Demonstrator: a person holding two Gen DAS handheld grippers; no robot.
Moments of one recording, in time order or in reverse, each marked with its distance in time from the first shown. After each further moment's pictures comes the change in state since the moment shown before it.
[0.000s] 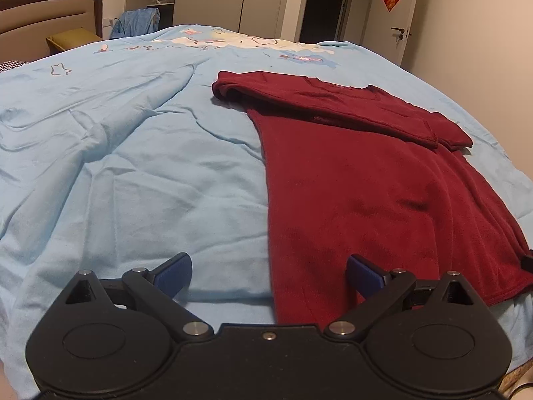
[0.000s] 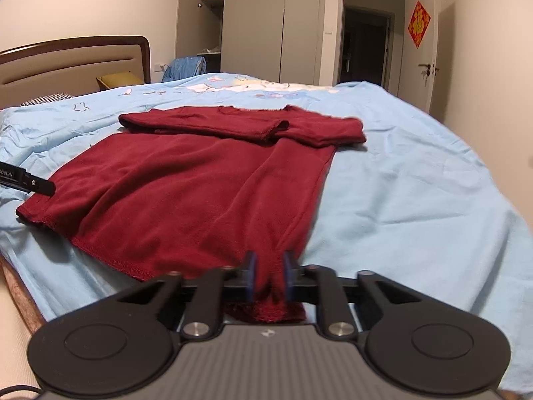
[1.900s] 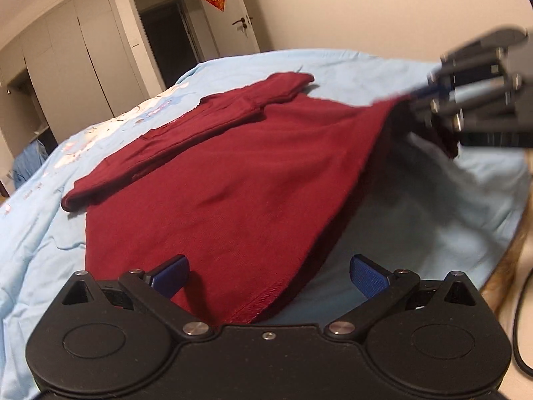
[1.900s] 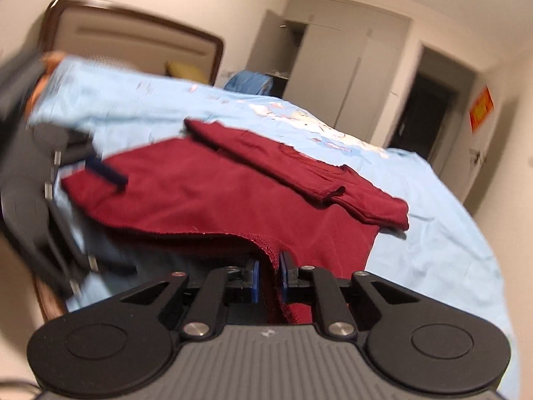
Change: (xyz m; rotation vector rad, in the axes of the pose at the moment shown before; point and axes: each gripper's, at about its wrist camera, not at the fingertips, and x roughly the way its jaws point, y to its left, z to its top) left arm -0.001 -0.149 -0.047 0.649 -0.100 -0.142; right arm -0.012 0.037 0.028 -0.291 -0.110 0.106
